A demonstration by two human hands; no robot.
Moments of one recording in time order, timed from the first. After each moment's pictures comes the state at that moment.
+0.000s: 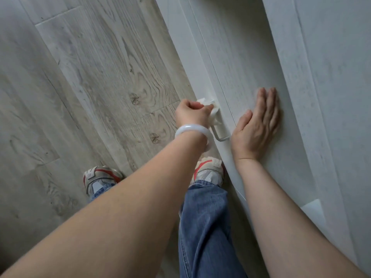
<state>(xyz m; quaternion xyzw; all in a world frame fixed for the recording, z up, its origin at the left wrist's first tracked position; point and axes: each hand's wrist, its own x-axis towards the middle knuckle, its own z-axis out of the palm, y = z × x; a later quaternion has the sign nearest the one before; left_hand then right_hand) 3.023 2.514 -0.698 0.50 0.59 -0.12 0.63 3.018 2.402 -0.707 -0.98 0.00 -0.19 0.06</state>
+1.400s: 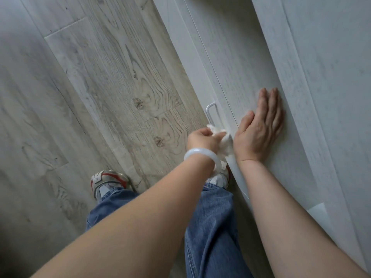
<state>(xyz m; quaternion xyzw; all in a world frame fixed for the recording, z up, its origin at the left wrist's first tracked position) 2.986 2.491 -0.695 0.45 0.55 -0.27 0.65 3.018 2.397 -0.718 -0.98 0.01 -0.20 0.04</state>
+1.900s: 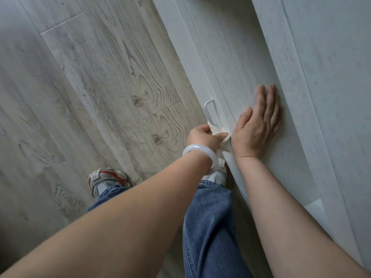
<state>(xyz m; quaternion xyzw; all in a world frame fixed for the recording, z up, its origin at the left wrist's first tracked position) 2.978 2.486 -0.715 0.50 0.49 -0.29 0.65 3.018 2.399 -0.715 -0.98 0.01 -0.20 0.04</state>
